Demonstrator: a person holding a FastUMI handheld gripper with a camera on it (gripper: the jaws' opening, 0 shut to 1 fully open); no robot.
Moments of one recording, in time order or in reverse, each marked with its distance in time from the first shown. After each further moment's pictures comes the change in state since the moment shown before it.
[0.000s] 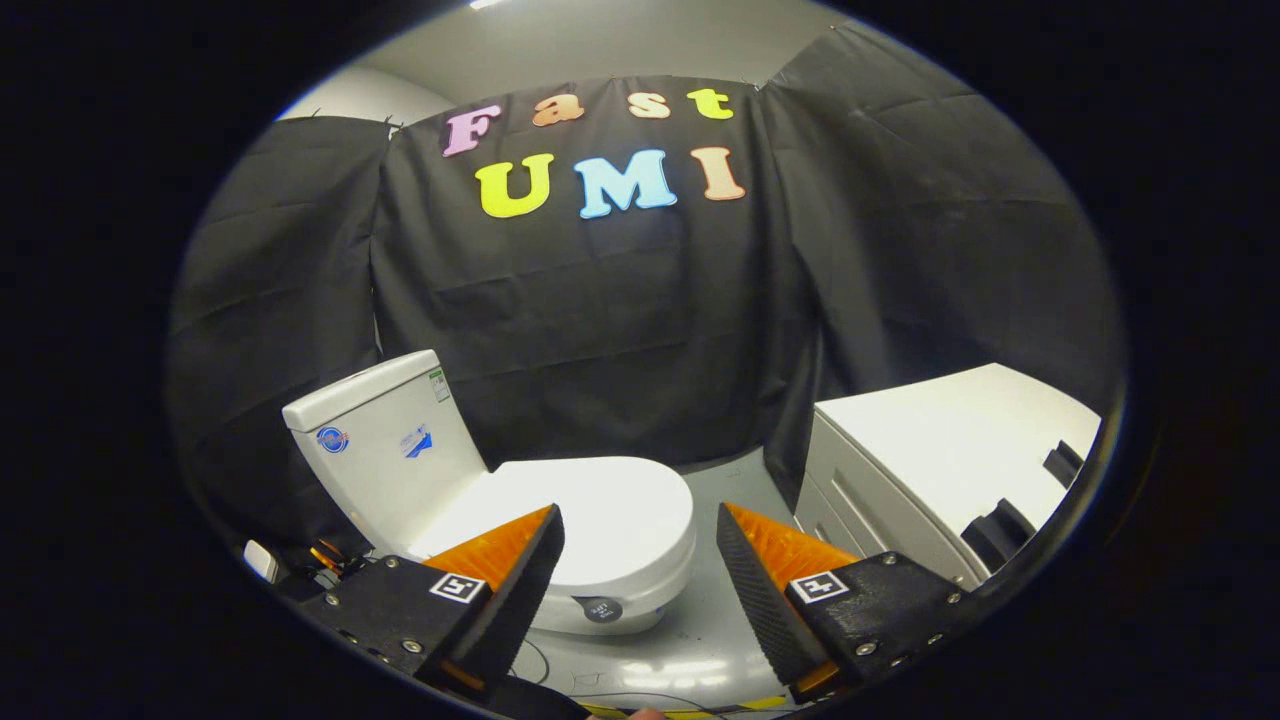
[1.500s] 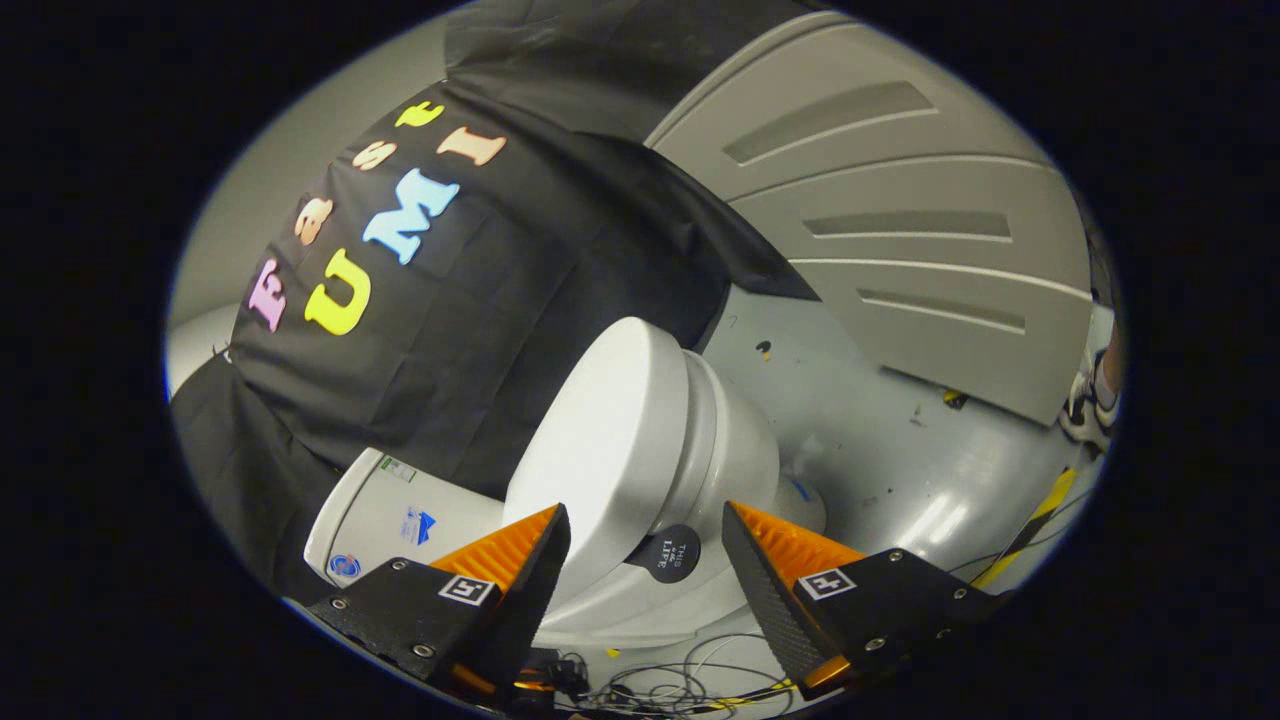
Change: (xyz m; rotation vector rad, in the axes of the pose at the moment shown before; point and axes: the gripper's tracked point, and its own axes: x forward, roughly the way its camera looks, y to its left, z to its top) arm 0.108 0.012 -0.200 0.921 0.082 -0.079
